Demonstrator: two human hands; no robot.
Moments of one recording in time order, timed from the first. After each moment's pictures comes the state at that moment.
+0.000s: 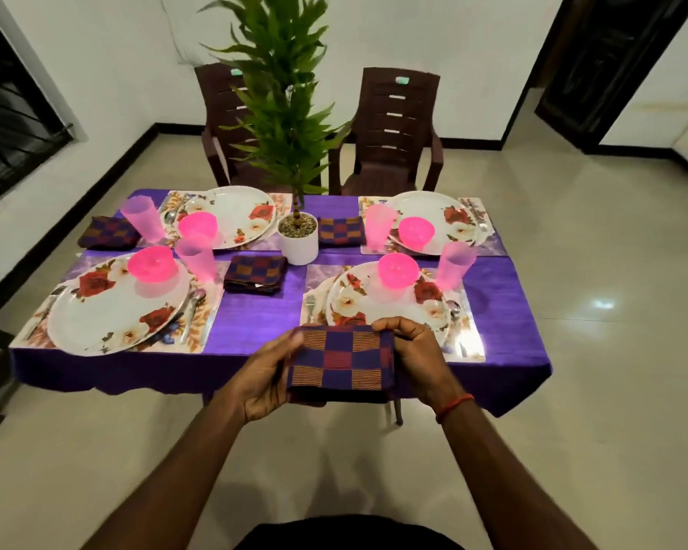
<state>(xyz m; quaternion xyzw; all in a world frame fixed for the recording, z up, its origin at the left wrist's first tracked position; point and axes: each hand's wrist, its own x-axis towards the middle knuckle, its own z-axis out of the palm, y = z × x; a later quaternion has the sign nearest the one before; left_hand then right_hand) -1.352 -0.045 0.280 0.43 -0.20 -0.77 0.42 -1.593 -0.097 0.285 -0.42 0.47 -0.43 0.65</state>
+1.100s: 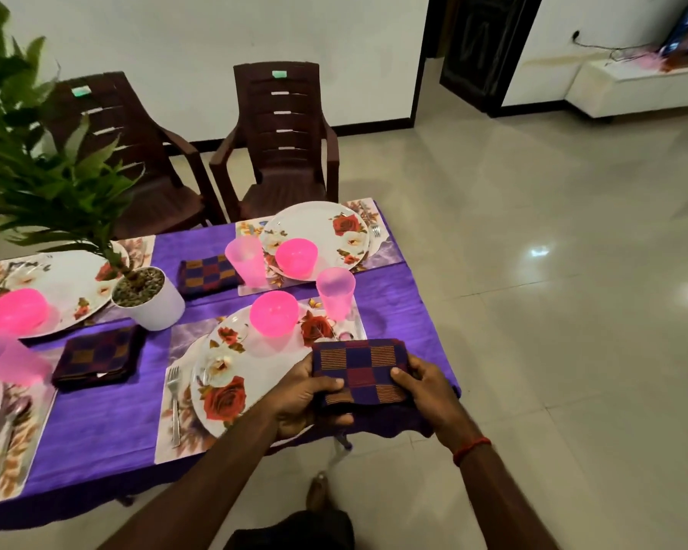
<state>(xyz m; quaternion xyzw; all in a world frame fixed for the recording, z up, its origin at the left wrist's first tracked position) -1.613 -0.209 0.245 0.48 -0.30 -0.78 0.27 -1.841 -0.186 0.207 -0.40 0.62 -0.39 0.55</state>
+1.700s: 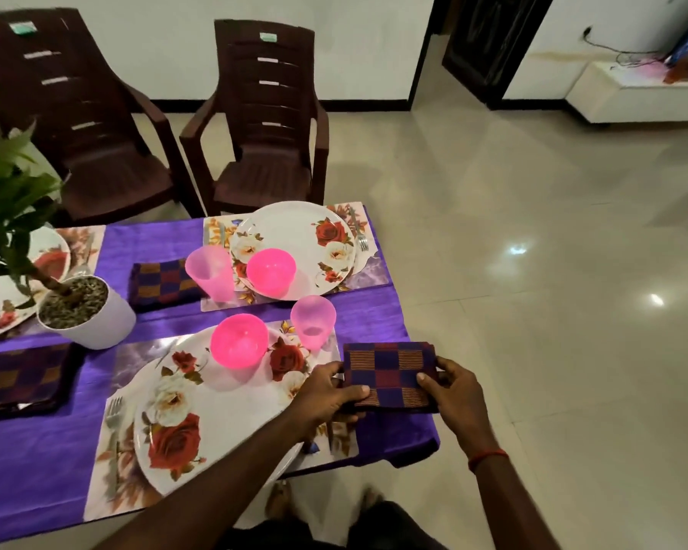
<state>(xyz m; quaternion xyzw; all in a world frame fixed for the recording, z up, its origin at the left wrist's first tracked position) -1.694 -0.306 0.197 0.53 -0.37 -0.73 0.23 -1.932 -0.272 0.197 -0.42 0.74 -0.35 0.40</state>
